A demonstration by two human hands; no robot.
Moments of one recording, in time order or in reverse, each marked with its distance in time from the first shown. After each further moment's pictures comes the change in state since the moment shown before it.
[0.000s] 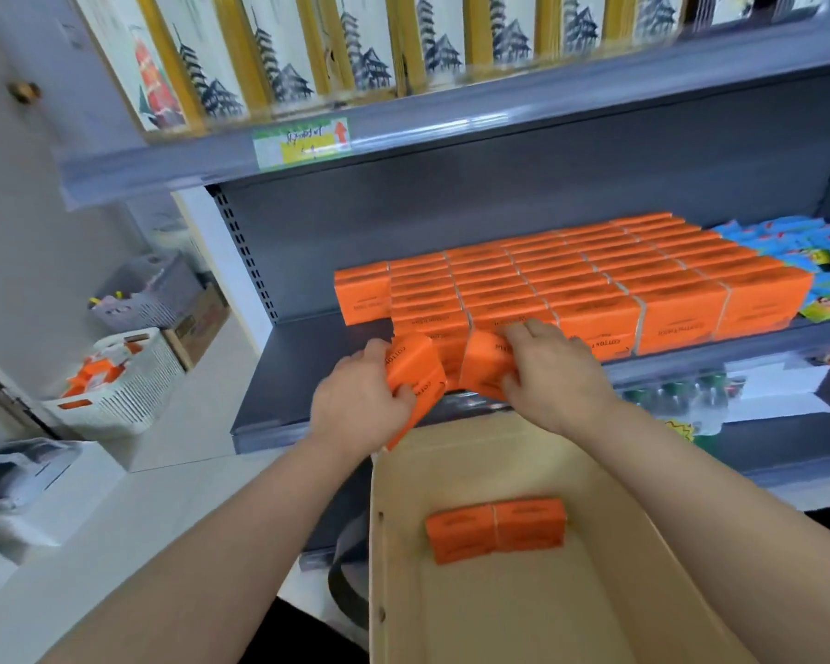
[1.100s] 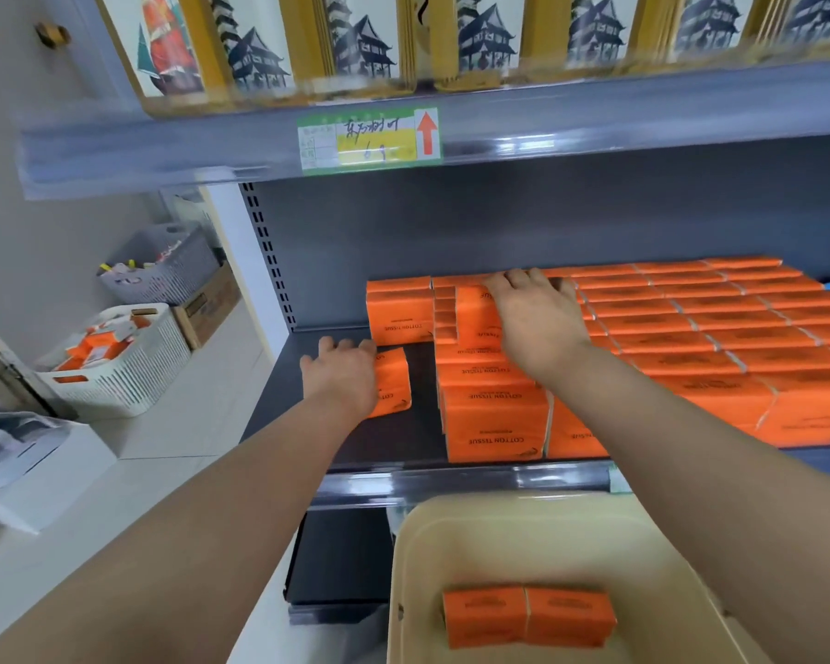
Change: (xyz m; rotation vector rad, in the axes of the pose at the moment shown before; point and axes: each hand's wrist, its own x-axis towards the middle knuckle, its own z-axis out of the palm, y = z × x) left_hand 0.133 -0.096 0.037 0.441 -0.234 -0.203; right_hand 0.177 -0.040 0.024 -0.189 0.059 -0.123
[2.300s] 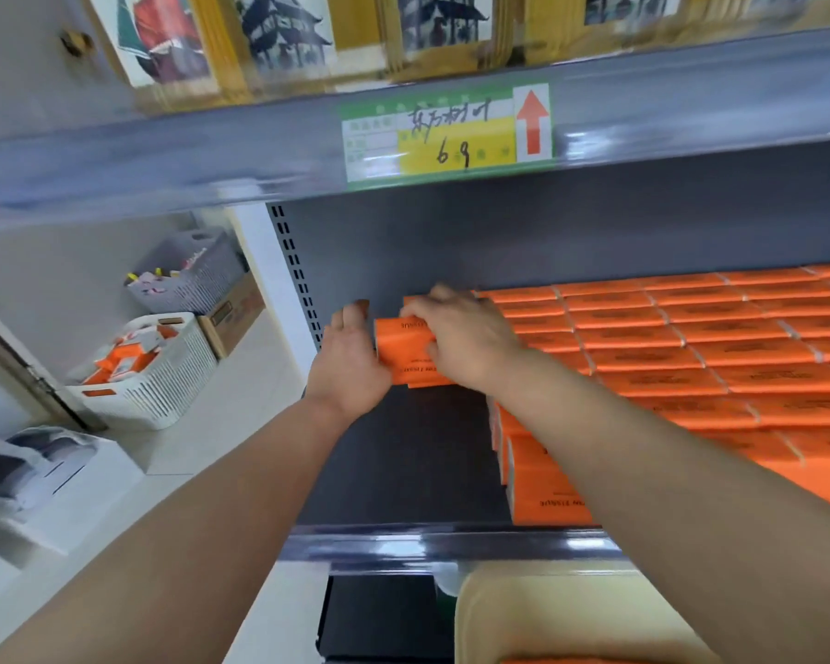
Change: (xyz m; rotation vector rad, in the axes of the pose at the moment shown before) left_hand 0.066 -0.049 0.006 -0.670 0.228 -0.003; right_hand 0.084 -0.091 0.047 0.323 -0.092 -0.228
